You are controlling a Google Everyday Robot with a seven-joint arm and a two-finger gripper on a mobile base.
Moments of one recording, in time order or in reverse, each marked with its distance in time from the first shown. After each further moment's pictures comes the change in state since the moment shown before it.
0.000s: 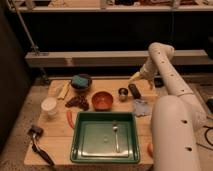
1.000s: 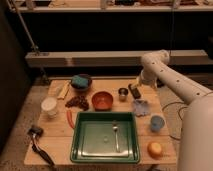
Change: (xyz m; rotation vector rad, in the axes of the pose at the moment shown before) arm -0.028 0.021 -0.012 -0.235 0.240 -0.101
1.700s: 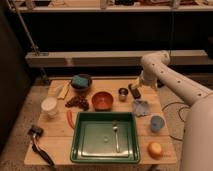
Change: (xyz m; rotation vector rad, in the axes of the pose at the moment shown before) arm 0.003 -0.002 0.001 0.015 -0.017 -0.018
